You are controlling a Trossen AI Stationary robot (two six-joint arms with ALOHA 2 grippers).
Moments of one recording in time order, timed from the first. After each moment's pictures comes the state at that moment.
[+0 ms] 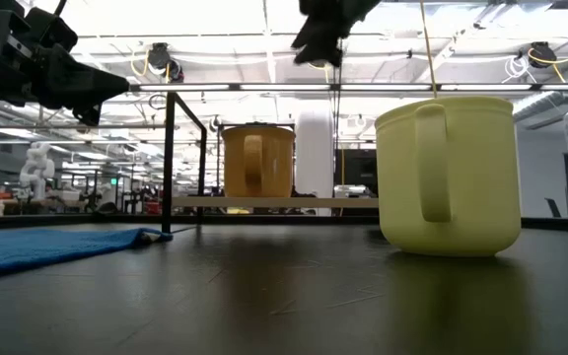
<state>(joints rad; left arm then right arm) 0.09 0.17 0.04 0.11 0.08 -0.08 -0.44 1.72 1.83 -0.91 -0.41 -0.05</state>
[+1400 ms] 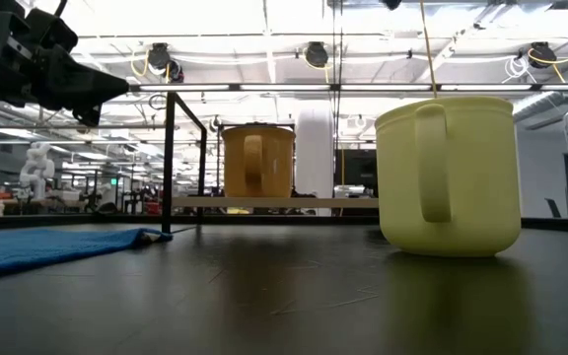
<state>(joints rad) 0.09 0.17 0.04 0.10 0.08 -0.08 -0.37 1.29 1.64 -1.00 -0.42 -0.18</state>
